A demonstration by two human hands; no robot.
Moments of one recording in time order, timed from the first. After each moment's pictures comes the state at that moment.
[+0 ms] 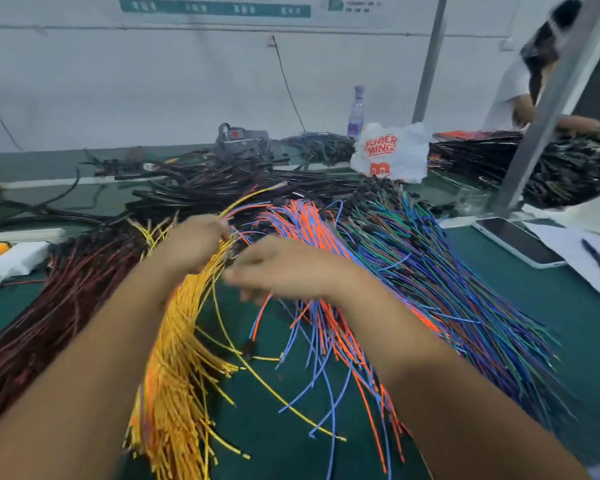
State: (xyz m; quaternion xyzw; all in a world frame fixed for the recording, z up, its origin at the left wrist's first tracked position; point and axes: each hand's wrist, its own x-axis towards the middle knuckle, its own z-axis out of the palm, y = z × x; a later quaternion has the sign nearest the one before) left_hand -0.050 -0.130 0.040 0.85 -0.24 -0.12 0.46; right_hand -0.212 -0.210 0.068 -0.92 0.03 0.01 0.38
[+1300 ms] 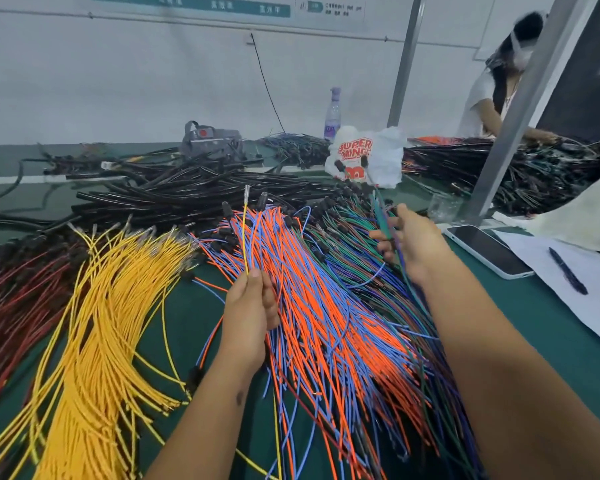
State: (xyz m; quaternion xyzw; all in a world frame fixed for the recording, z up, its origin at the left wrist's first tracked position) left_hand -0.171 -0.209 -0.039 0.56 -0.19 -0.21 0.78; right_hand -0.263 -0.419 0.026 -0.56 0.40 -0.32 0.65
